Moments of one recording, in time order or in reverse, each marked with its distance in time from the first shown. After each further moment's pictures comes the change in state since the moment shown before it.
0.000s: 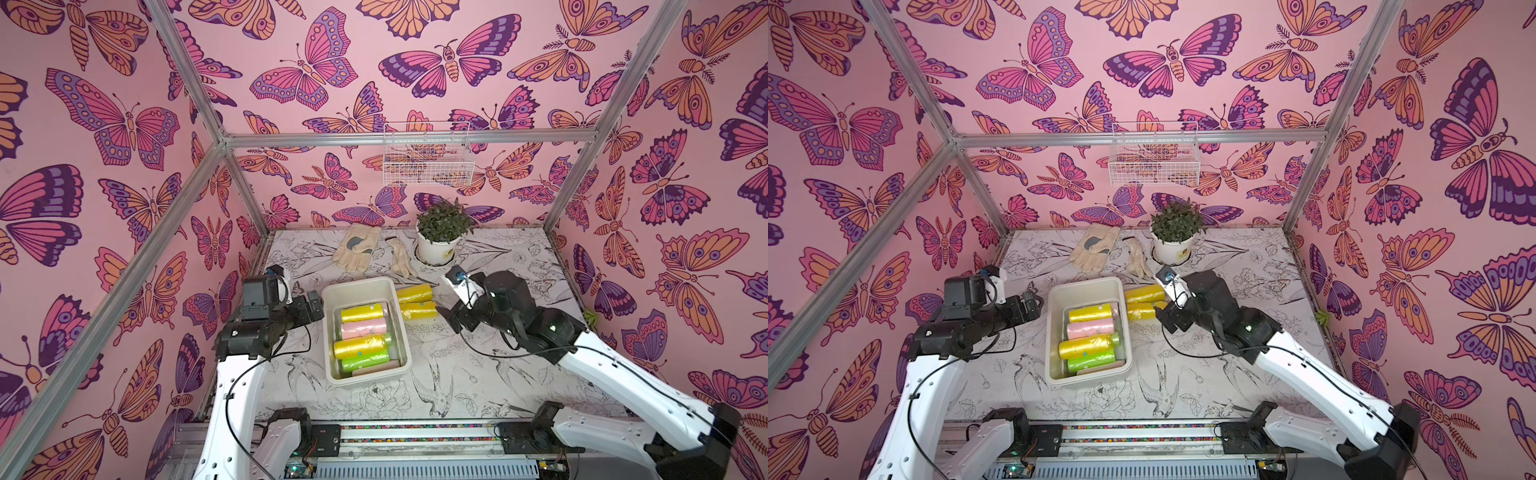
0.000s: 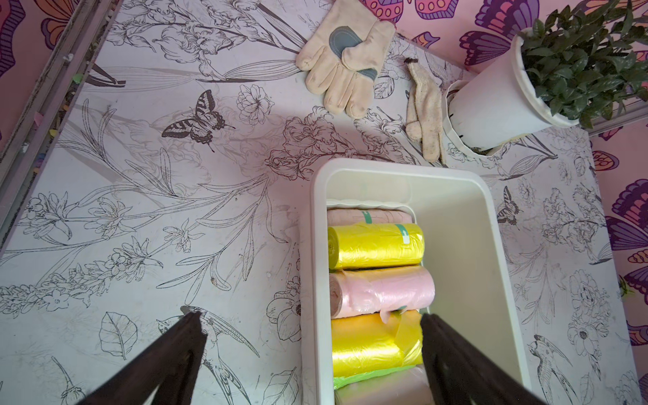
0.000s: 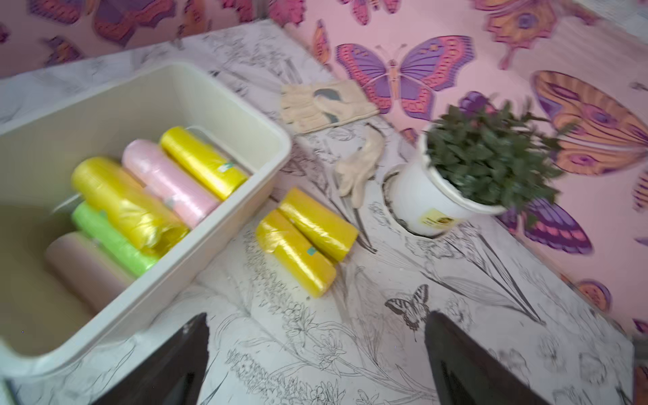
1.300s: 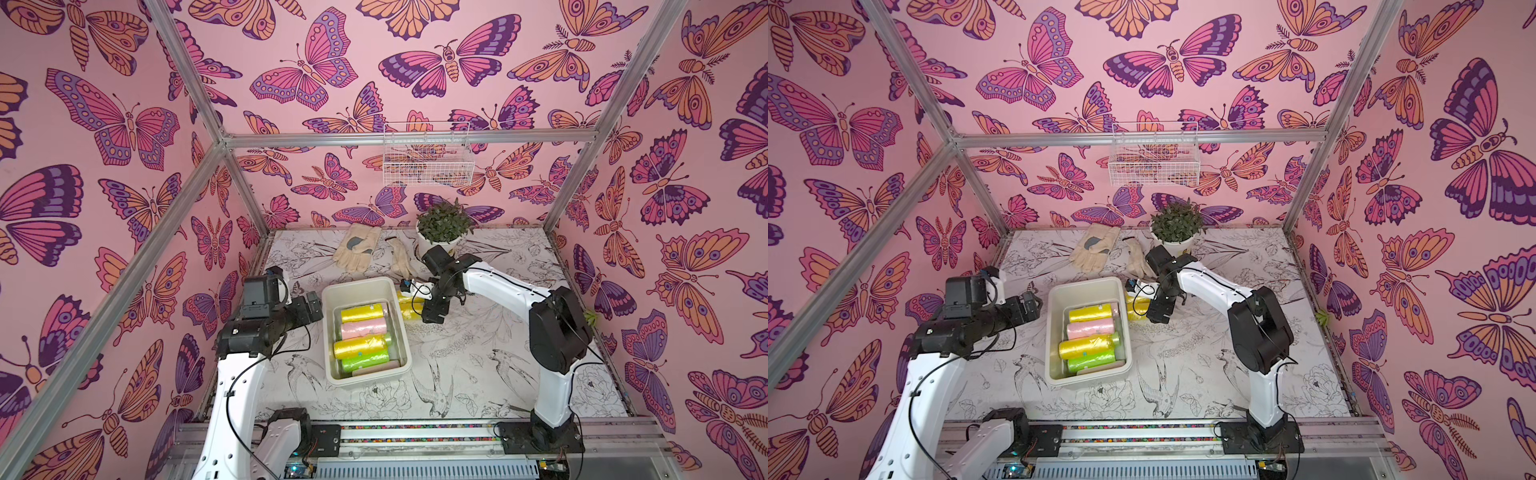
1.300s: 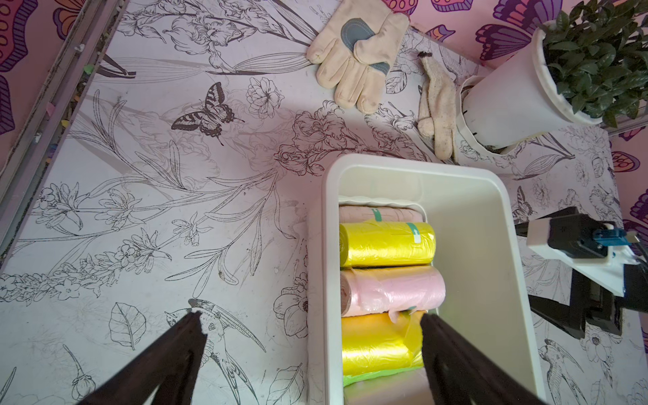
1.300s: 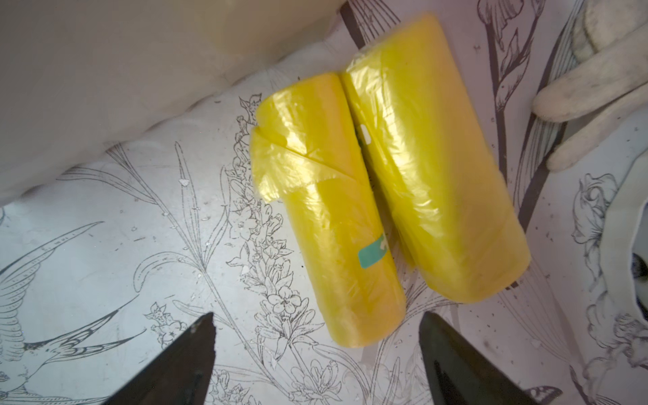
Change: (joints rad) left arm 0.005 0.010 0.000 -0.013 -0.018 -0.001; right arm -0.176 0.822 0.430 -0.320 -0.227 -0.461
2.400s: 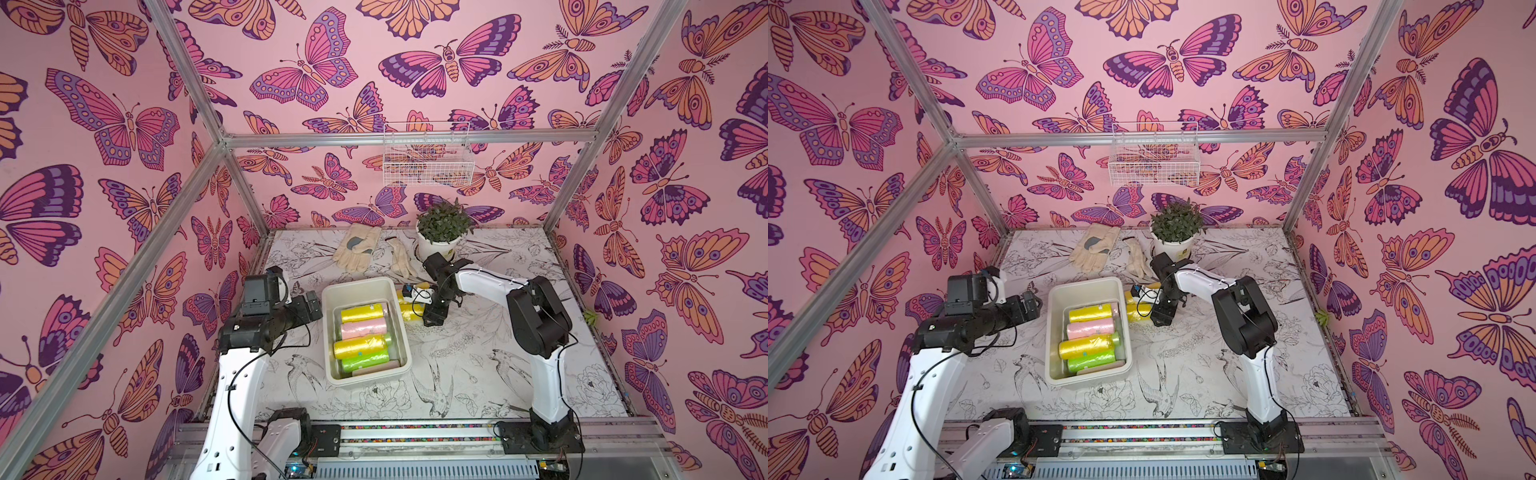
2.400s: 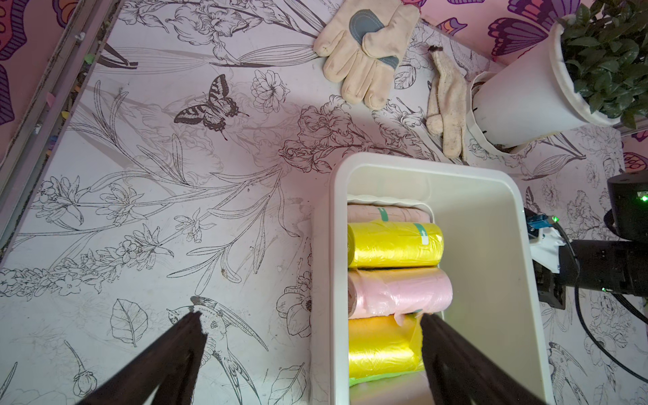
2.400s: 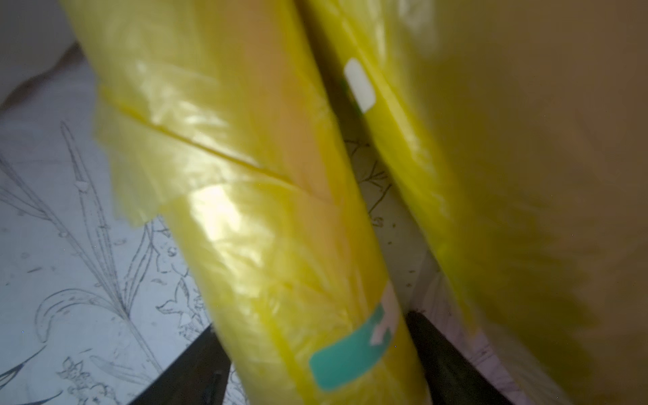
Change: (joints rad) left arm 0.011 0.024 0.000 0.000 0.000 0.000; right arm -0.032 0.156 -0.014 0.077 -0.018 -0.010
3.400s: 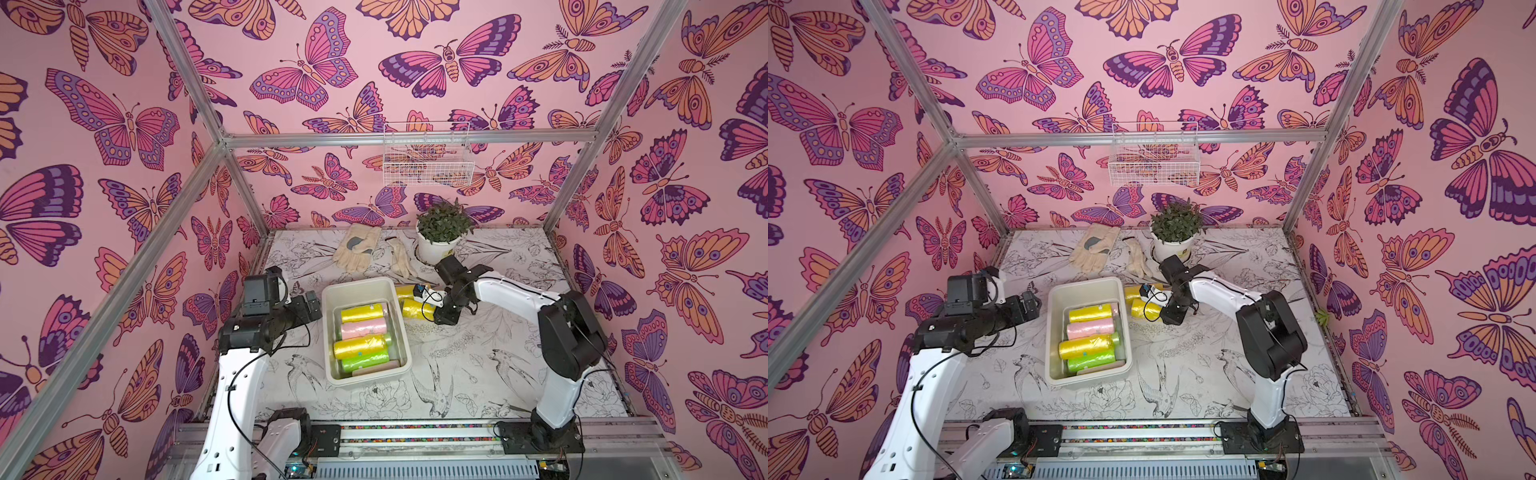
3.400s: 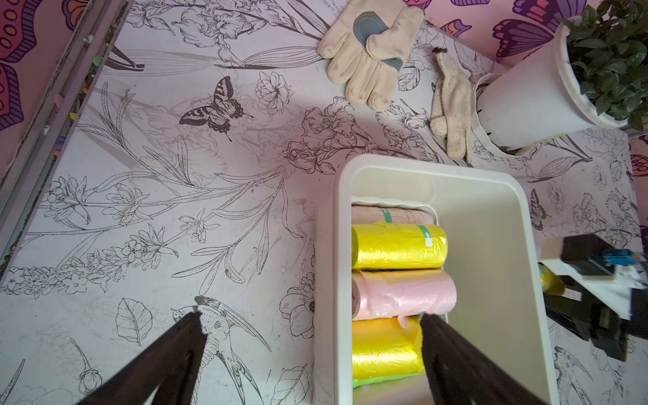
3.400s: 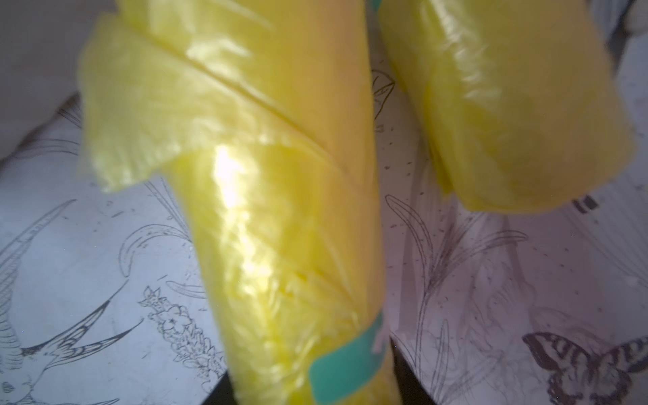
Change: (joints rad) left arm 0.000 -0.002 0.000 0.000 -0.014 0.000; right arm -0.007 -0.282 -0.206 0.029 0.040 0.141
